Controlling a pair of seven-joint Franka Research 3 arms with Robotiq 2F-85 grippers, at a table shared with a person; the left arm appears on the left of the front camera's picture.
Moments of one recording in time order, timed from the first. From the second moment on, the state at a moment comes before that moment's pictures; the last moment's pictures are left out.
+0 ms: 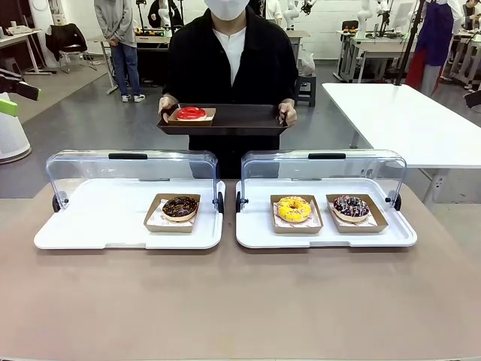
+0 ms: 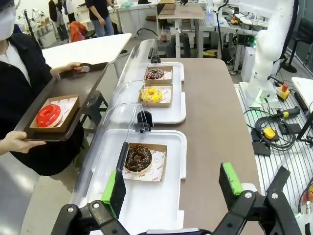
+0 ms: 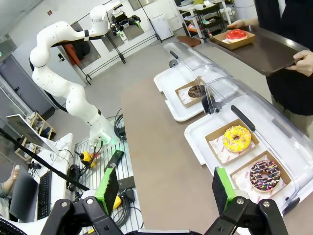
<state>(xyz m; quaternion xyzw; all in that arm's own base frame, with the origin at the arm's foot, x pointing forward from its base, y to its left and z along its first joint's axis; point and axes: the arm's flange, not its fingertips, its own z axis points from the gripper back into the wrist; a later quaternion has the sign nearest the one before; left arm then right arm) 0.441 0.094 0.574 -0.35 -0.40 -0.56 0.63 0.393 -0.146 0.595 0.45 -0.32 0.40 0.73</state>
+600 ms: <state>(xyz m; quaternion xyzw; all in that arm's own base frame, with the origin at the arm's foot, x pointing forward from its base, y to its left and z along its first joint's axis) 0.442 0.093 0.573 -0.35 -0.40 -0.57 0.63 0.393 -0.146 0.595 0.45 -0.32 0.40 0.73</state>
